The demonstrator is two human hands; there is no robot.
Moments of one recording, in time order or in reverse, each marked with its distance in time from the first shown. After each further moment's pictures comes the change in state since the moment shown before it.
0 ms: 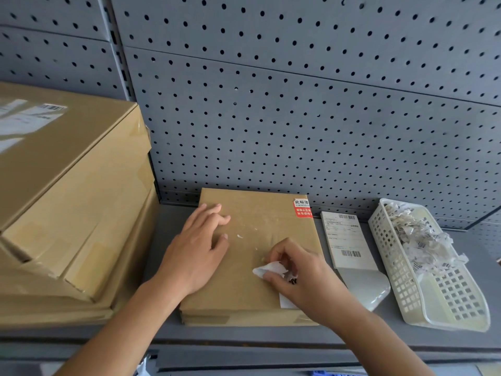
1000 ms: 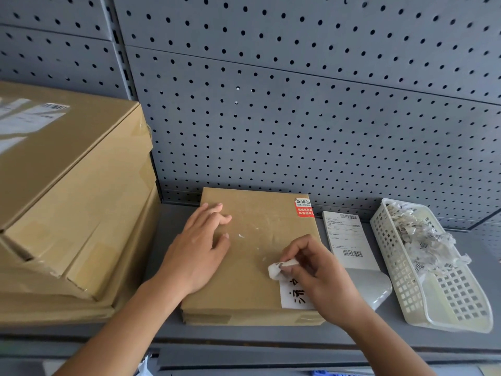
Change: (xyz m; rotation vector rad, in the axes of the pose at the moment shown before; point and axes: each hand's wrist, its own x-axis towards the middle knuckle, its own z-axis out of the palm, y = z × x) left_hand 0.000 -0.003 0.002 -0.017 0.011 0.012; right_hand -0.007 0.013 -0.003 0.440 0.049 0.076
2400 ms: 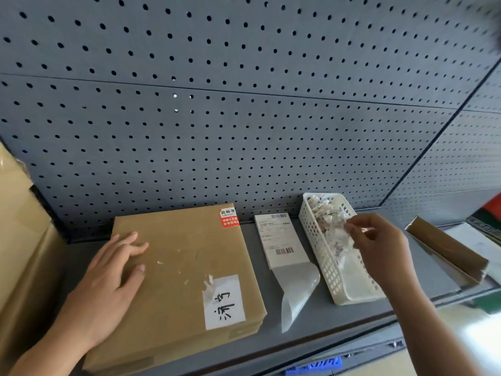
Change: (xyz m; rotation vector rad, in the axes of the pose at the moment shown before) left_hand 0.002 -0.003 0.001 -0.011 0.014 0.079; right_hand -0.049 0.019 -0.183 -0.421 0.816 0.277
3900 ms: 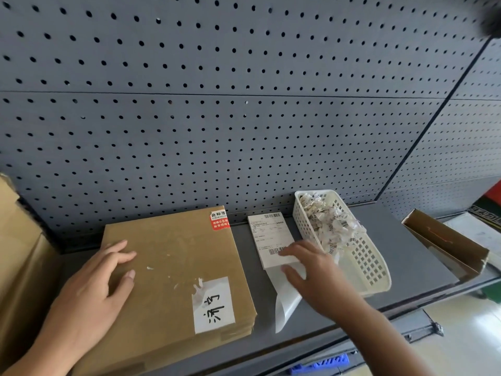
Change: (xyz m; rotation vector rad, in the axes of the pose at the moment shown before) left_hand 0.000 0.002 -0.005 0.097 0.050 0.001; right_hand -0.044 0.011 0.054 -0.271 -0.430 -0.436
